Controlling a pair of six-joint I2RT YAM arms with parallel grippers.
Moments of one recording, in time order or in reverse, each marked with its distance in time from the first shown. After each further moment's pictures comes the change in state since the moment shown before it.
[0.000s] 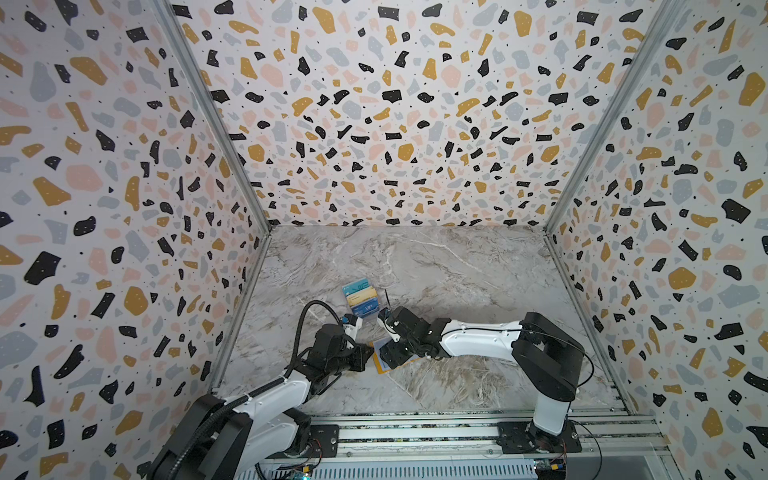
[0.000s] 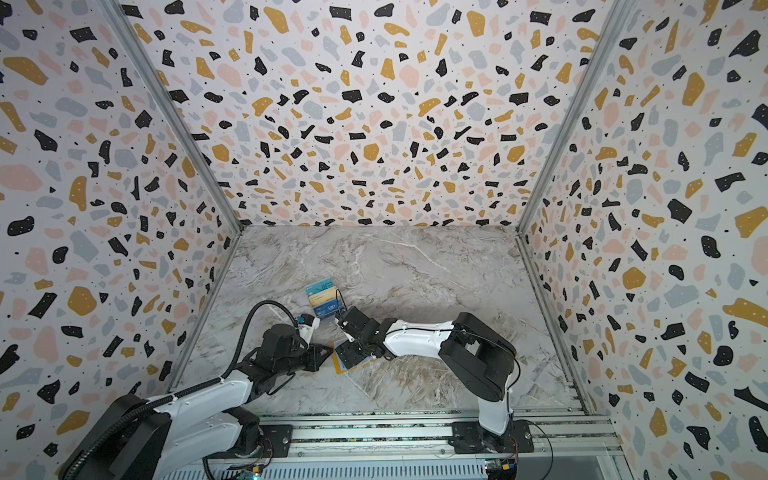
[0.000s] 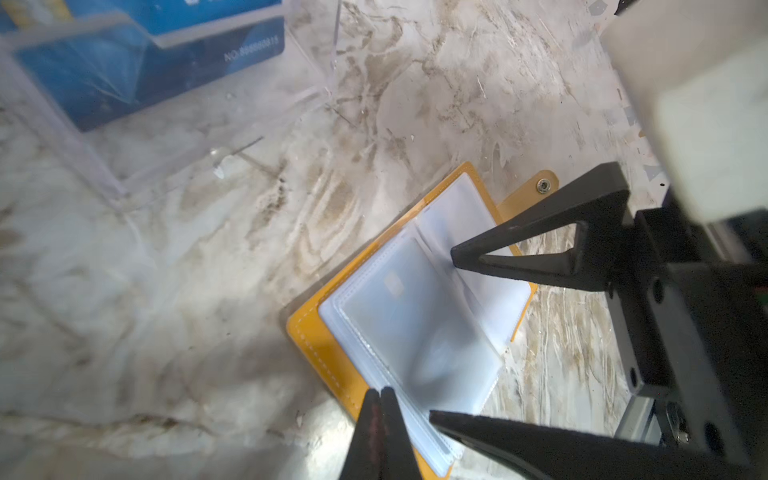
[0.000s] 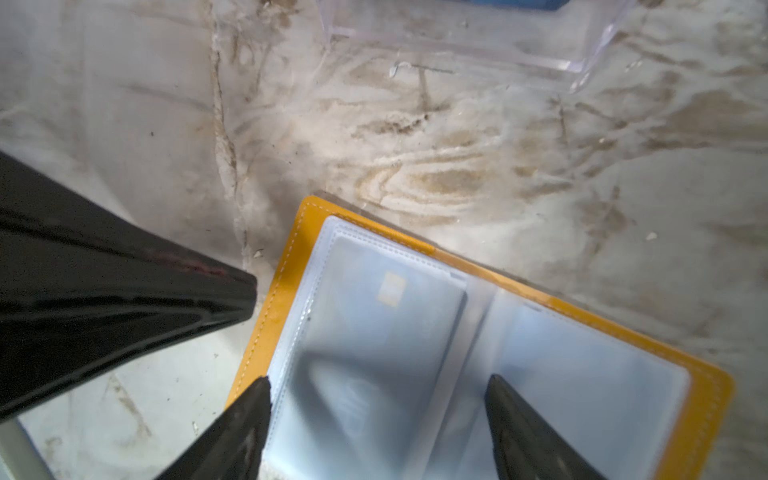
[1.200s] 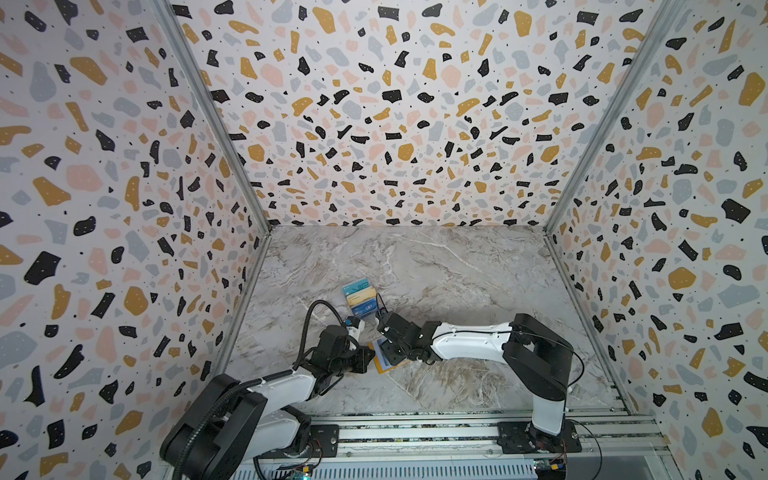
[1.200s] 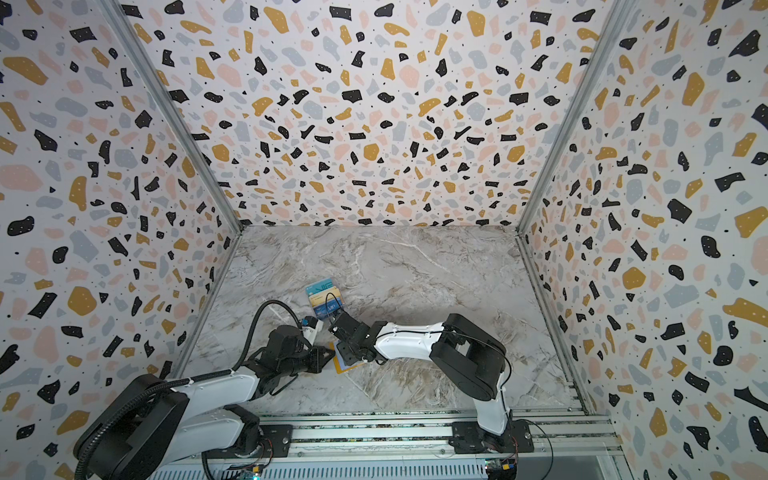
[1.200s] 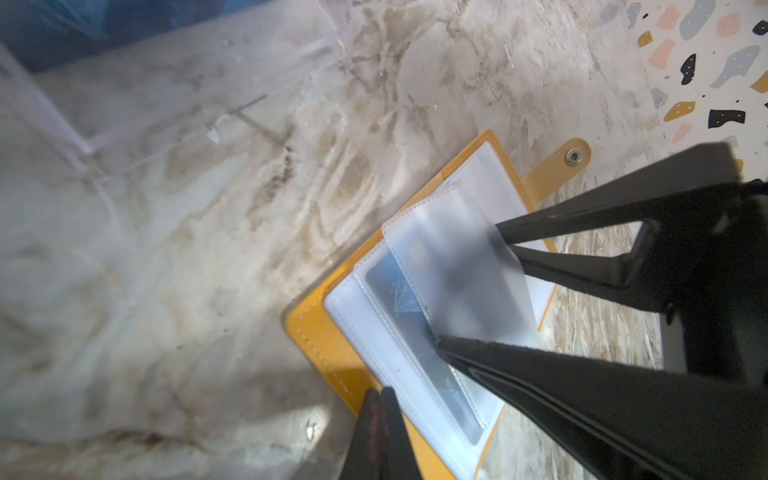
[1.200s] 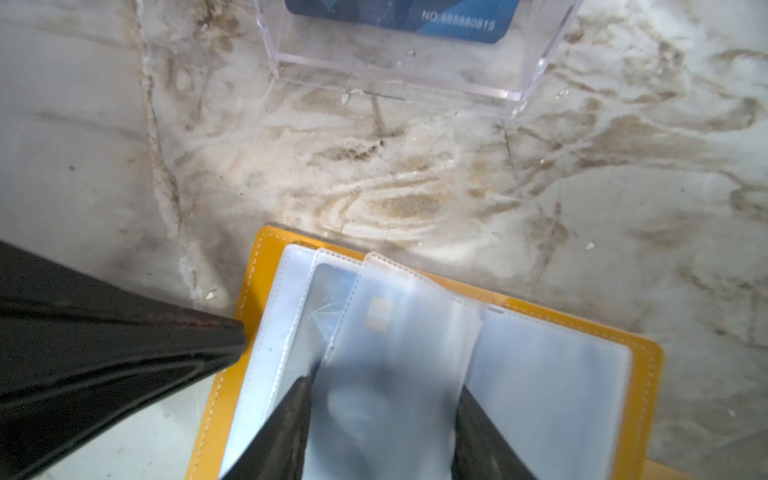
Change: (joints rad) left arm -0.011 0.093 -0.011 0.063 -0.014 0.001; right arm 0.039 0.045 0.060 -0.044 0.179 0.043
